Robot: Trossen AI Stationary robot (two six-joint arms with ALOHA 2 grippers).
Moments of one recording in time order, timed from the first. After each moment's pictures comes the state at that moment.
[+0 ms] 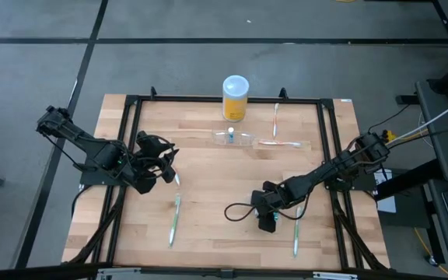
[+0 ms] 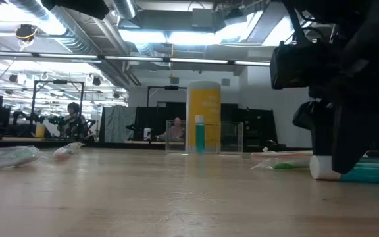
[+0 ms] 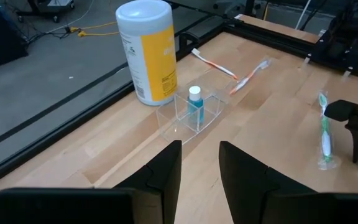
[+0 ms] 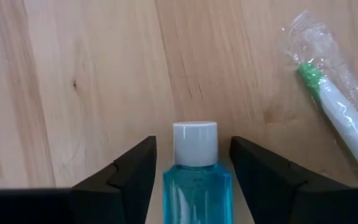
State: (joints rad) left arm -0.51 1.08 1.04 -0.96 -1.01 -0.94; right arm 0.45 1.76 0.88 -0.28 0.00 0.67
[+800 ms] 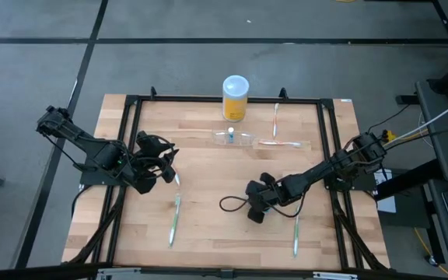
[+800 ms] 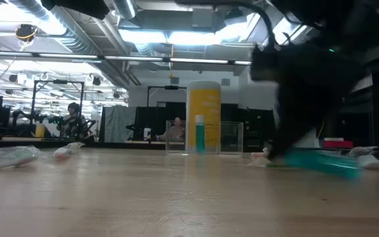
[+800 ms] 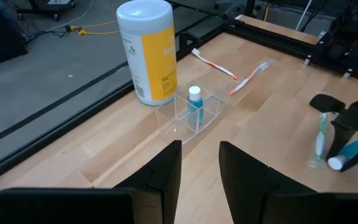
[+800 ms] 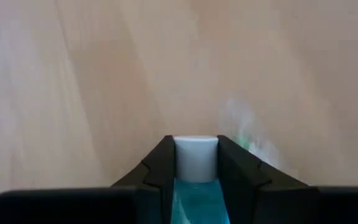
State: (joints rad) left arm -0.51 1.08 1.04 -0.96 -1.02 -0.95; right arm 0.42 1.77 0.91 -0.23 0.27 0.74
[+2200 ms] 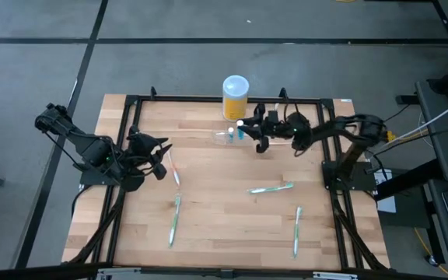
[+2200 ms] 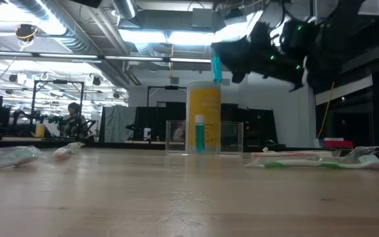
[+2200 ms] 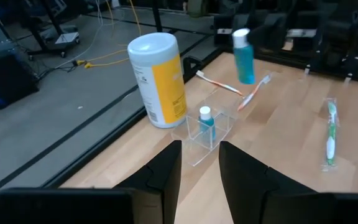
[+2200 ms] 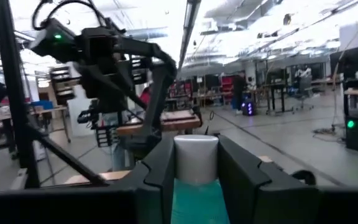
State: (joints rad) left arm -0.56 0.99 1.04 -1.00 -1.11 -0.83; right arm -0.39 1.72 0.55 1.48 -0.38 0.23
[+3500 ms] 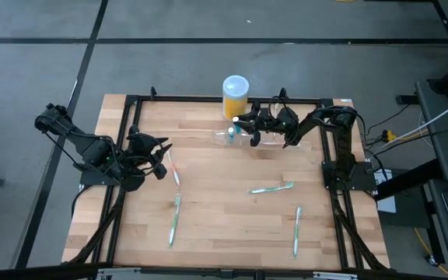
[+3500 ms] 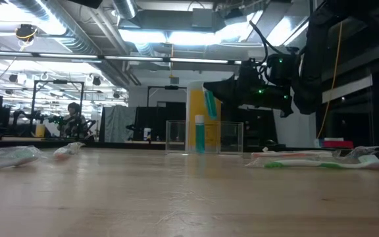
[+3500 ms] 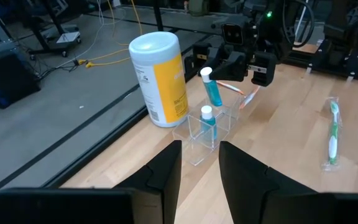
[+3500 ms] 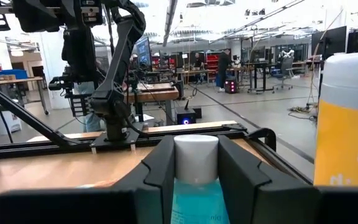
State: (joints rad) left arm -0.56 0.99 1.04 -1.01 -1.11 -0.83; right arm -0.52 2.01 0.63 1.57 -0.48 0.15
